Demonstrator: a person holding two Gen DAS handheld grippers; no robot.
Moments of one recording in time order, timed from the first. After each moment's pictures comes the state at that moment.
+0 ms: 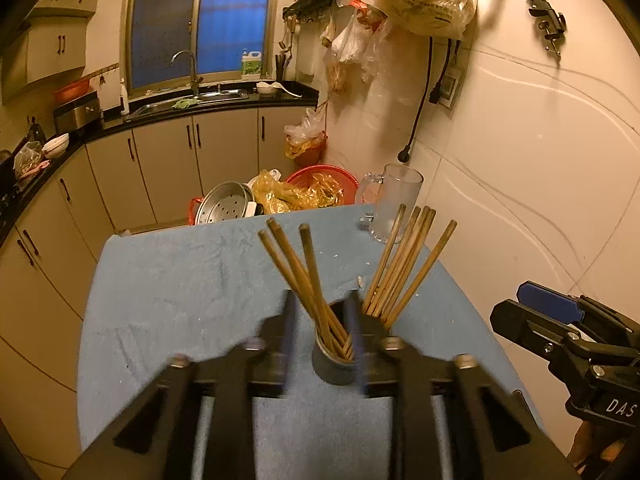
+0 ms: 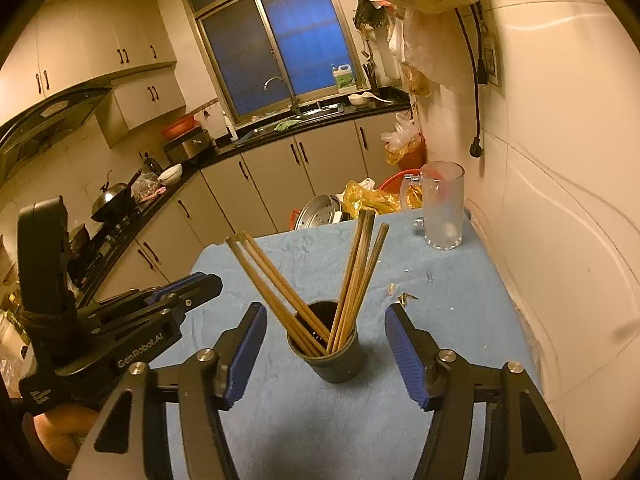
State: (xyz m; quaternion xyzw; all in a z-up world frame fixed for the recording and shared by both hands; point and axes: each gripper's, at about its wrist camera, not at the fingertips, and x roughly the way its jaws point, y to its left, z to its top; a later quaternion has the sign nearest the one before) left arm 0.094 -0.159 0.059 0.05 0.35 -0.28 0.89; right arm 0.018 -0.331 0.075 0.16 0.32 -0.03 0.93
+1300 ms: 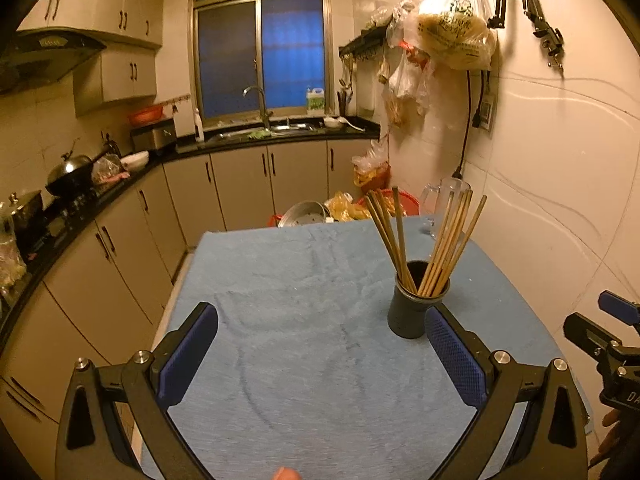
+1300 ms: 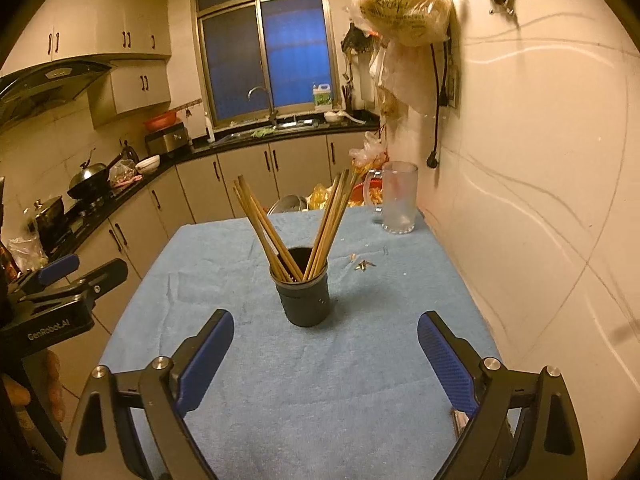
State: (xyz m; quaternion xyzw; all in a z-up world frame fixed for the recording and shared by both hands) left arm -0.005 -0.059 0.060 0.06 0.27 -0.17 0.94; right arm -0.093 -0.276 0.063 0.09 0.29 -0.11 0.95
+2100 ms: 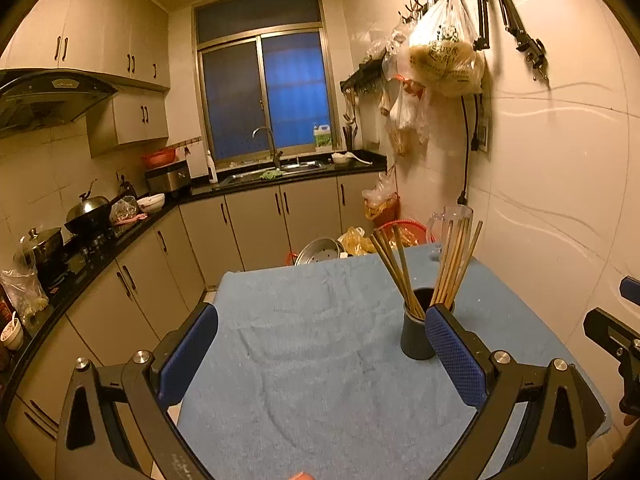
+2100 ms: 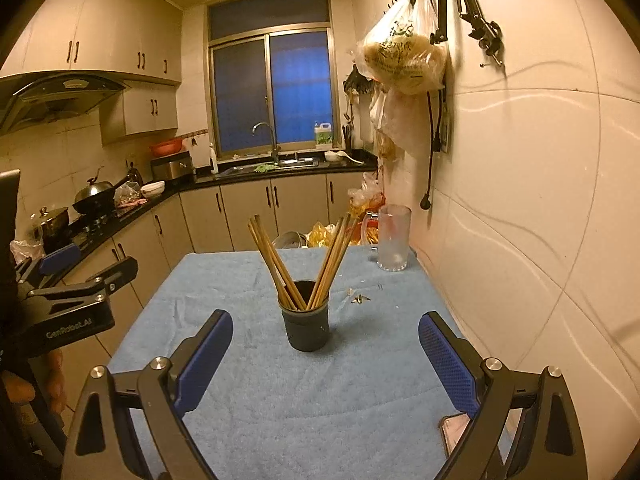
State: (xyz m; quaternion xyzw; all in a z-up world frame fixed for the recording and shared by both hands) left arm -0.031 -0.056 0.084 0.09 0.20 -0.16 0.96; right arm -0.131 -0.259 0.088 0.06 0.23 -0.12 0.97
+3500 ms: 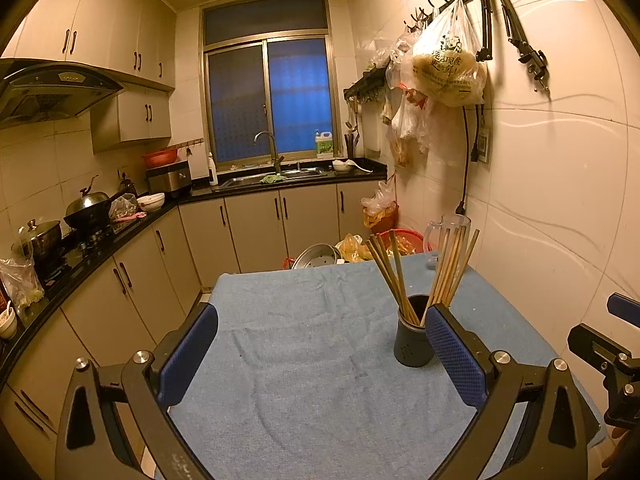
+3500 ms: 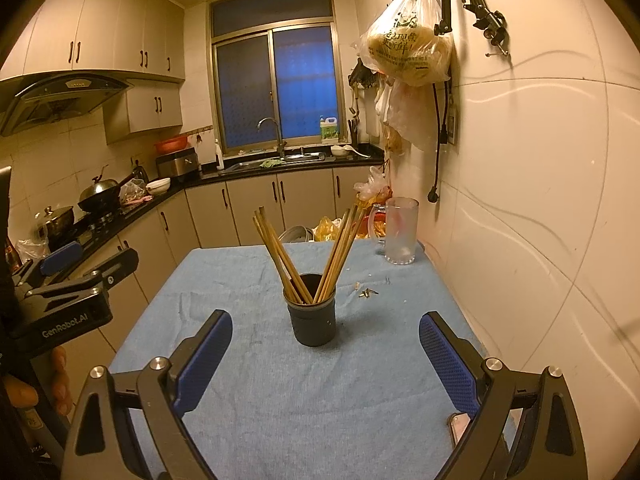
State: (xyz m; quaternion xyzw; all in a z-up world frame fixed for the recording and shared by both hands) left arm -0.037 -0.056 0.079 0.07 0.19 -0.16 0.97; right arm -0.125 -0.261 0.080 0.07 0.24 -0.10 0.96
